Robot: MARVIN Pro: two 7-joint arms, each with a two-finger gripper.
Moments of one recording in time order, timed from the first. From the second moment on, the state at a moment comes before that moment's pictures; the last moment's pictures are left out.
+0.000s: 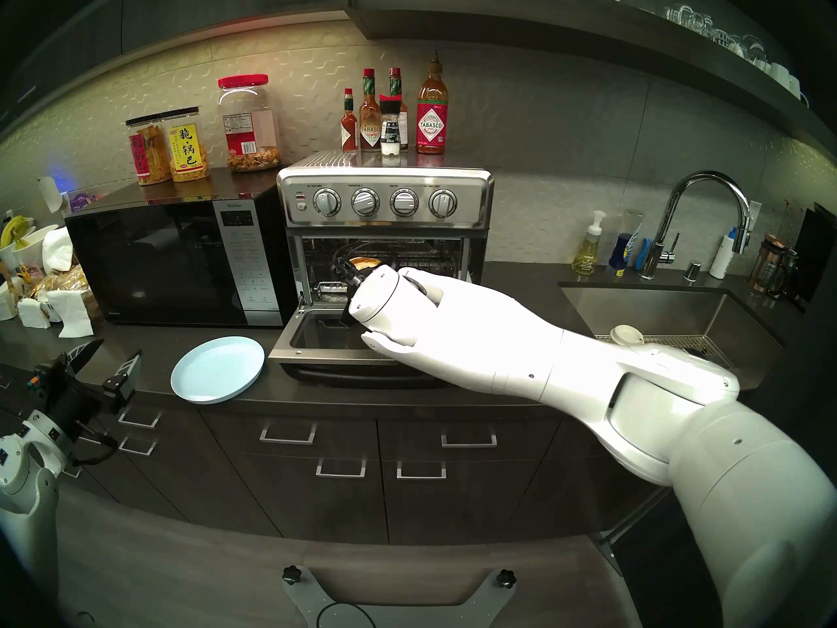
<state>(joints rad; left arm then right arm) 2.22 -1.13 -2.27 -2.06 -0.57 0.03 -0.38 -0.41 -1.23 0.23 -1.44 0.65 0.69 -0.36</state>
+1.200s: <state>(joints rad) 2.22 -1.13 -2.27 -2.06 -0.57 0.03 -0.38 -0.40 -1.23 0.23 -1.32 0.61 0.63 -0.35</state>
